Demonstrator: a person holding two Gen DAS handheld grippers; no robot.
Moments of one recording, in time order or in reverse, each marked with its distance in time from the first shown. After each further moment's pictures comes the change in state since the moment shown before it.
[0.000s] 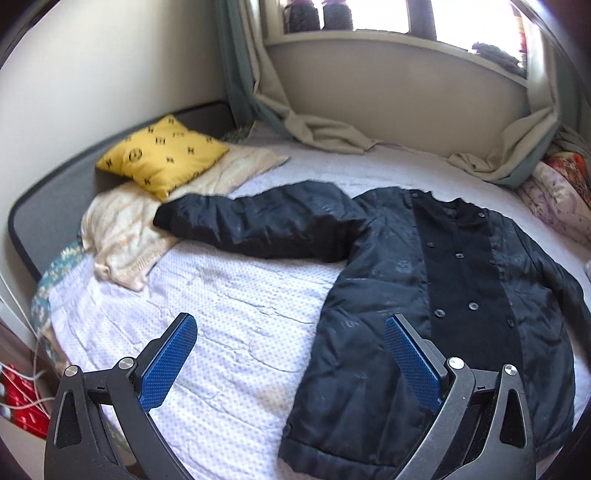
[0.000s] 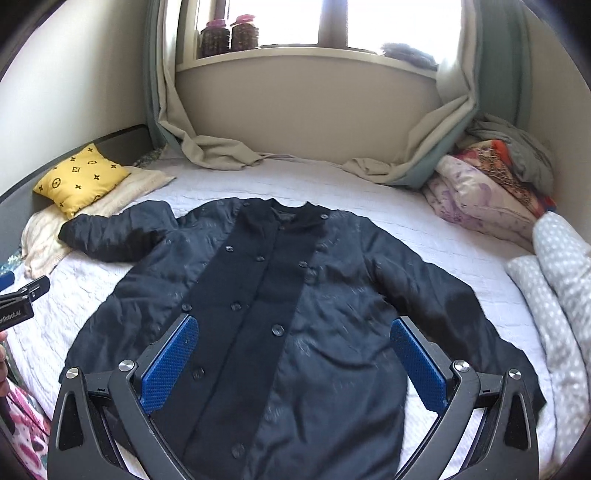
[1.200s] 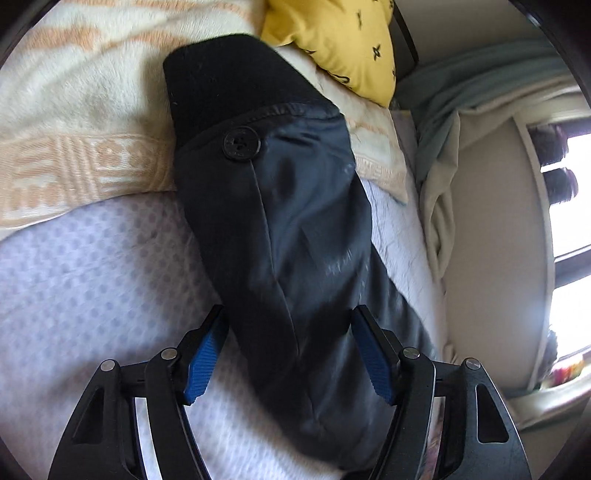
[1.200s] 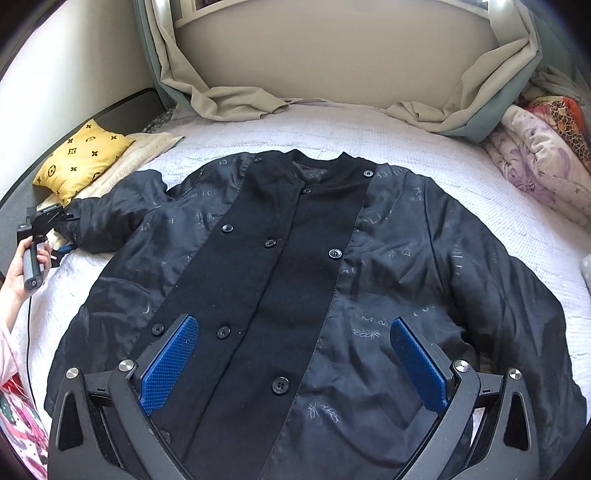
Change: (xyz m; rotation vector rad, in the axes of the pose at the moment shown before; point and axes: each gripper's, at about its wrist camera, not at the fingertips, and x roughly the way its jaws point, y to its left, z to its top) left arm 0.316 0.215 0.070 -1.018 0.233 -0.338; right arm 0.160 -0.020 0.034 0.019 0.214 0.182
